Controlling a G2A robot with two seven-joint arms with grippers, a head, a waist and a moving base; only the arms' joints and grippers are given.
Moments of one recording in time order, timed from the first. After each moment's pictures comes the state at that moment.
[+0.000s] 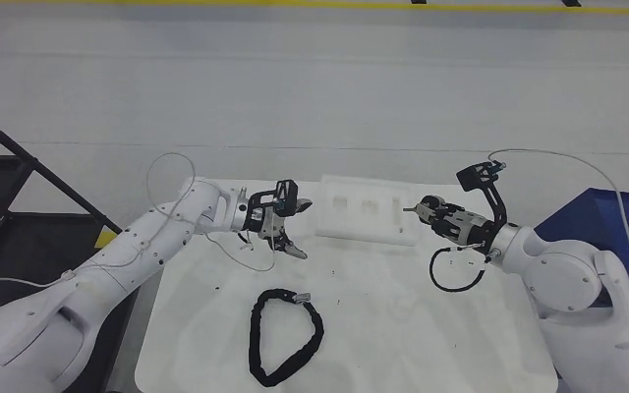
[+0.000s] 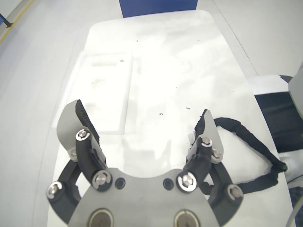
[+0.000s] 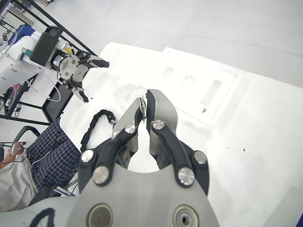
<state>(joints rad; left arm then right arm) 0.50 -0.85 -0.33 -1.21 1.06 -1.01 0.22 -1.31 -1.01 1.45 -1.99 -0.44 -0.07 0.91</state>
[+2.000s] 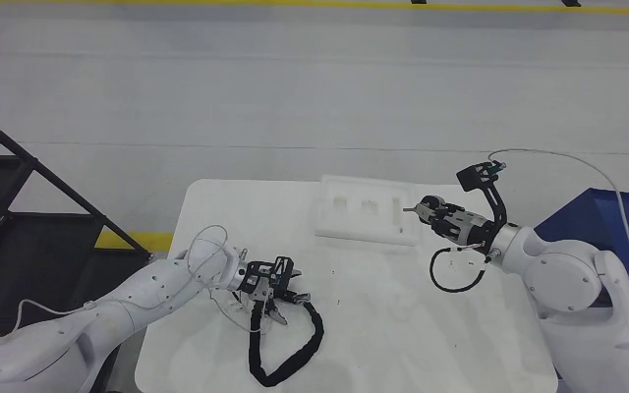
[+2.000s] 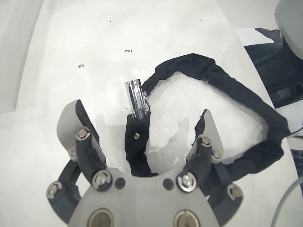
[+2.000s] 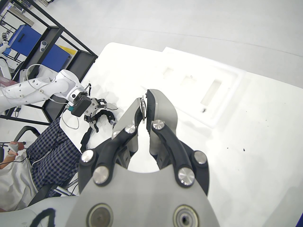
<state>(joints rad) 0.68 -0.85 -0.19 -1.11 1.49 -0.93 0.55 -1.31 -1.01 1.45 -1.99 -0.44 -0.07 0.91</state>
